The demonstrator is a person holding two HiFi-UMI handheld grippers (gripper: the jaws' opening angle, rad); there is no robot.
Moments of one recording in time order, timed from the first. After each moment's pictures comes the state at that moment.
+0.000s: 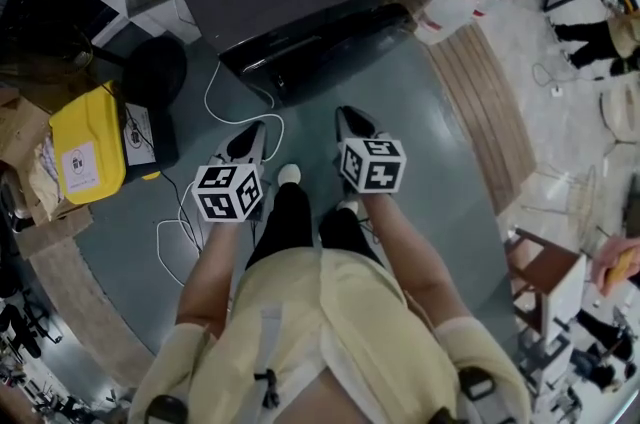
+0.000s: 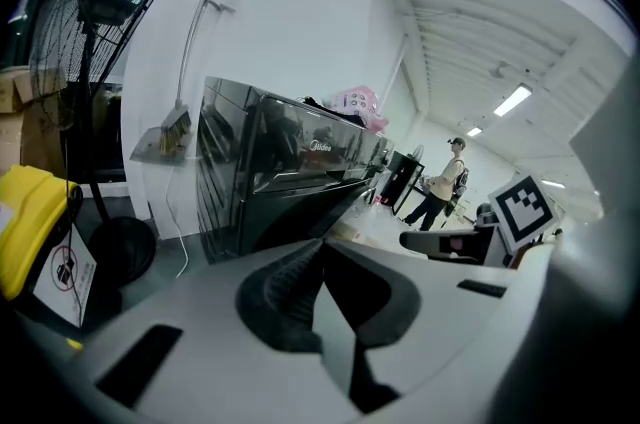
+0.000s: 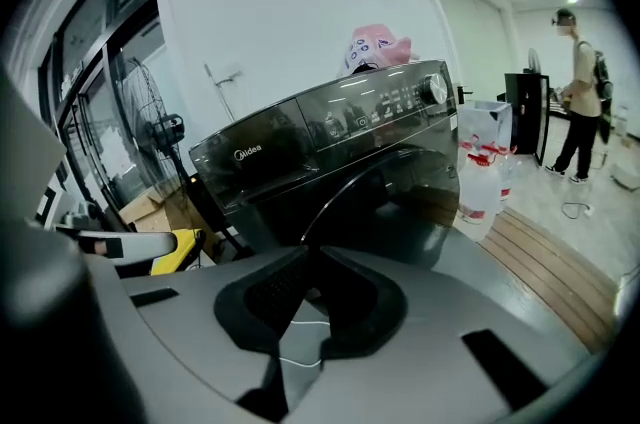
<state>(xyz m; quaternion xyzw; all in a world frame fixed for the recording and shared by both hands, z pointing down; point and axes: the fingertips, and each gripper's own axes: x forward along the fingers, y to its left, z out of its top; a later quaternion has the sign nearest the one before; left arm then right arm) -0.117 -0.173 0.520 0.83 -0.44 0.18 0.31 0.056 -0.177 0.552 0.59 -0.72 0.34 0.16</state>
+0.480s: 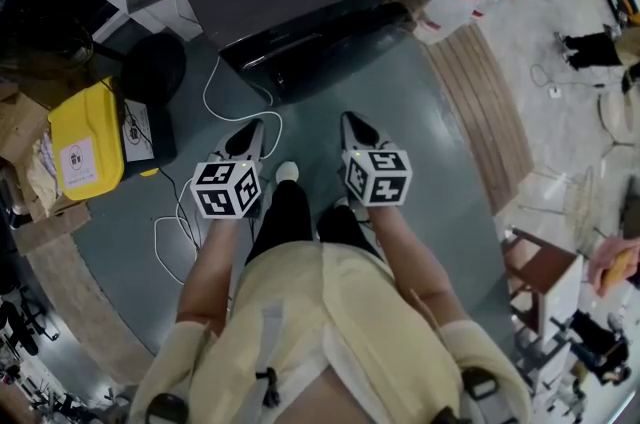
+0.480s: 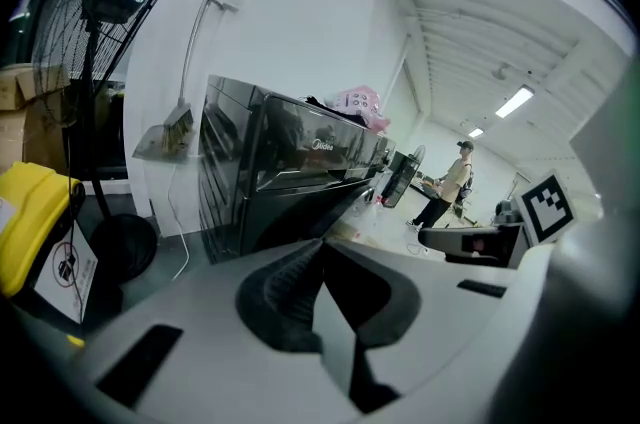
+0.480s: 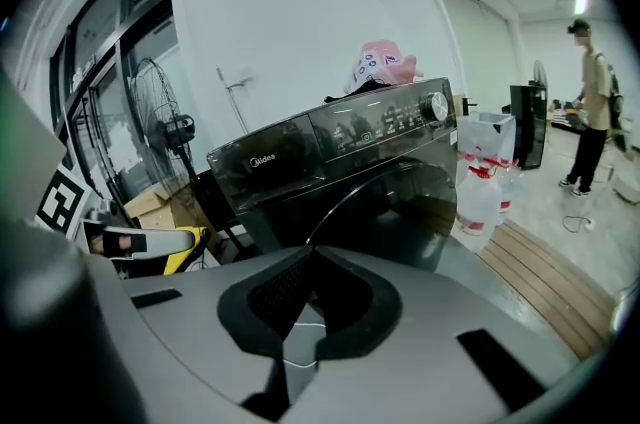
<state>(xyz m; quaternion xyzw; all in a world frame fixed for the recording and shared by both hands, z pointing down) -0.120 -0.170 0.521 0.82 -0.44 0.18 0.31 0.059 -0.156 0.530 0.58 -0.73 0.31 0.16</state>
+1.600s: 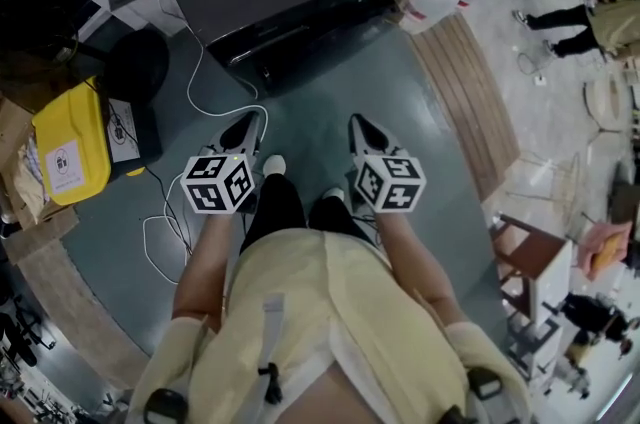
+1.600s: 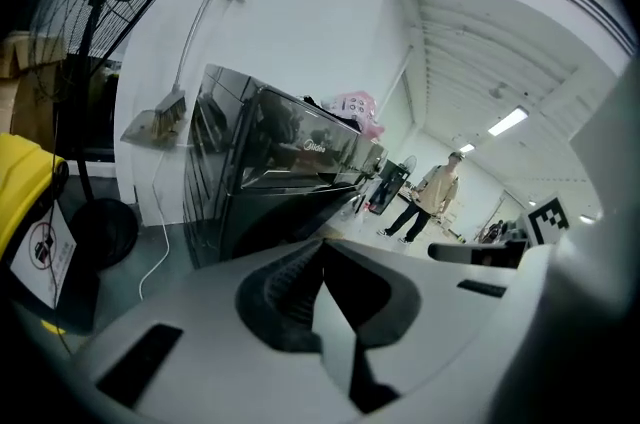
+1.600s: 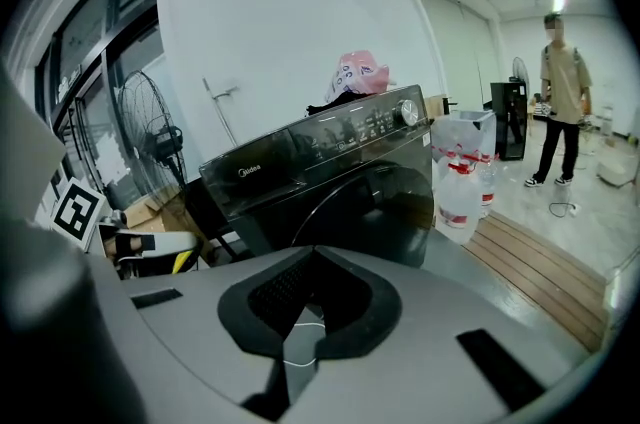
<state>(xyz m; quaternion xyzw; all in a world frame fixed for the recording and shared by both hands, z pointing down) -0.107 -0.173 0.517 0.83 -0.41 0.15 0.34 0.088 -0.132 0.516 0.61 -0.70 0.33 0.14</state>
